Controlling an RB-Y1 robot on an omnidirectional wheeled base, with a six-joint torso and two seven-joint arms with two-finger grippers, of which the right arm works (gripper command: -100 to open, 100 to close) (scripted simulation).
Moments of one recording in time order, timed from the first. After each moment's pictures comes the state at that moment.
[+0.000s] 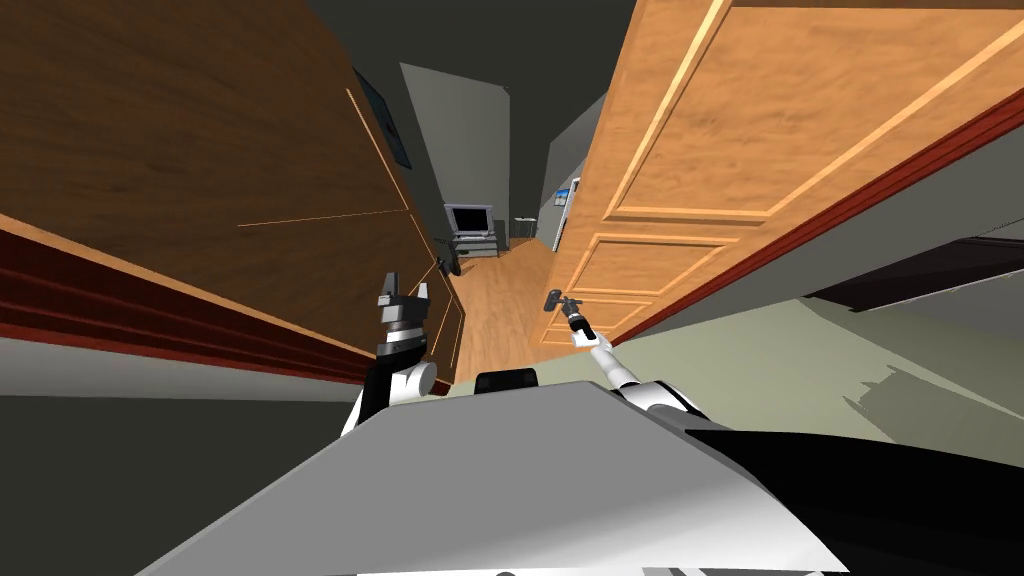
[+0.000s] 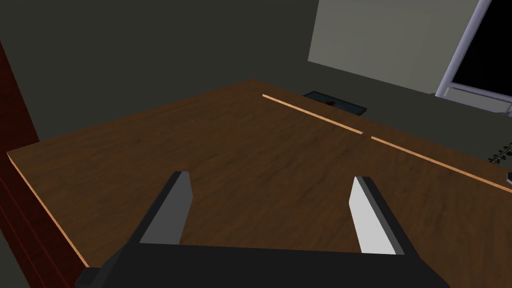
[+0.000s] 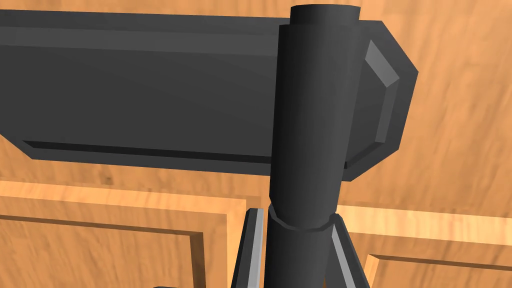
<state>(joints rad) -0.14 -0.48 0.06 -0.95 -0.26 -0.47 -0.25</state>
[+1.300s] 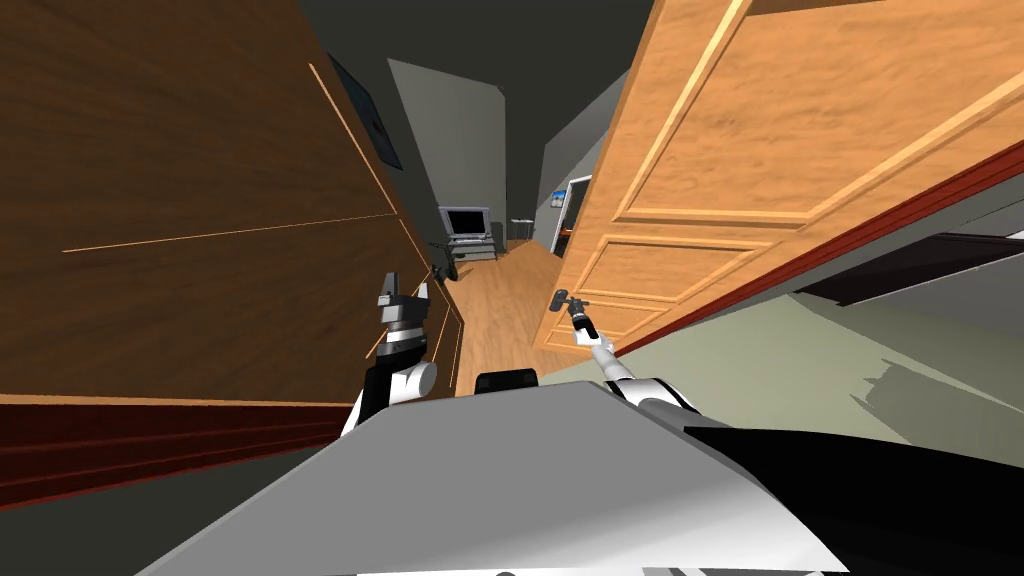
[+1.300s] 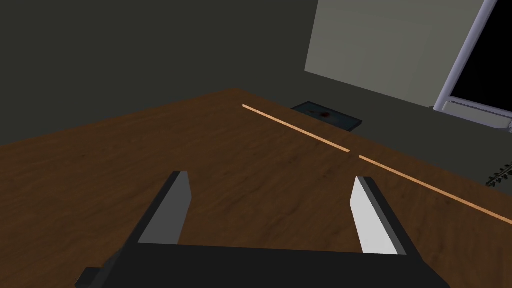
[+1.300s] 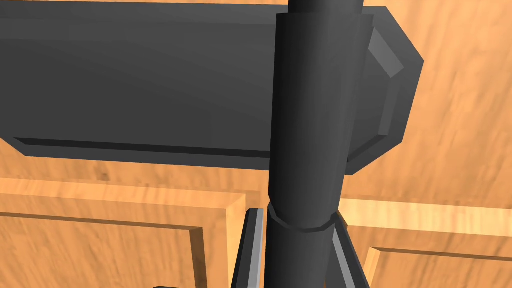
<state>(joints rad) -0.18 -0.45 -0.07 -0.85 -0.26 -0.46 -0.20</state>
